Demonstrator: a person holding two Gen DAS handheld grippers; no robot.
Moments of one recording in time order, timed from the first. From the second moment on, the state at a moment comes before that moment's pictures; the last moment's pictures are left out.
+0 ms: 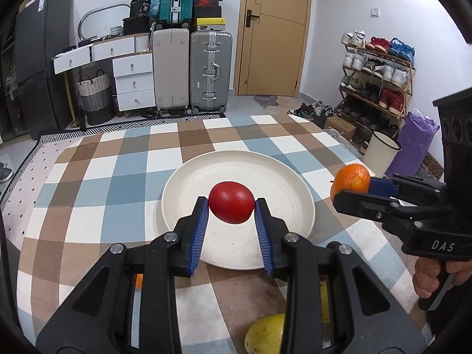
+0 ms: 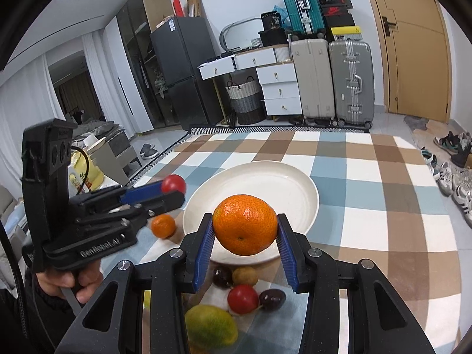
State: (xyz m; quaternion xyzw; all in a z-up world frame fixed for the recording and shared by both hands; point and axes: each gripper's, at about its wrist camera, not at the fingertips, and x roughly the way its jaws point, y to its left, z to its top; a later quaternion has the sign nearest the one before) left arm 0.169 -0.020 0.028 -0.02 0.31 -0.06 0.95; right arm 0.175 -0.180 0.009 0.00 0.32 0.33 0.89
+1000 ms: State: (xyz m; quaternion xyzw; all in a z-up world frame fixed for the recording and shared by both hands) left arm 0.205 -0.020 -0.024 -0.03 0.36 -0.06 0.93; right arm 0.230 -0.155 -0.045 -0.01 0.38 0.31 0.87
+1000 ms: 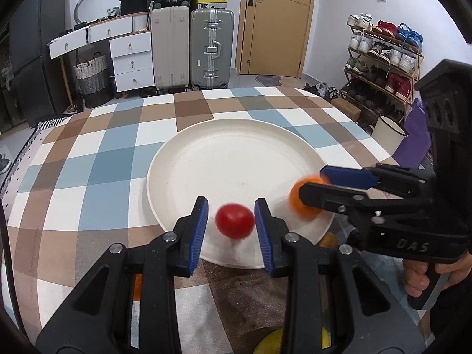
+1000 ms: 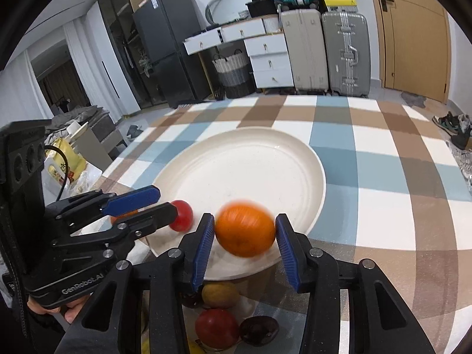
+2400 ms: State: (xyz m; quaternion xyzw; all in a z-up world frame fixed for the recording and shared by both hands) left arm 0.070 -0.006 0.016 -0.04 0.34 -0.01 0.94; right arm 0.137 -0.192 -0.006 -0.02 0.35 0.29 0.89
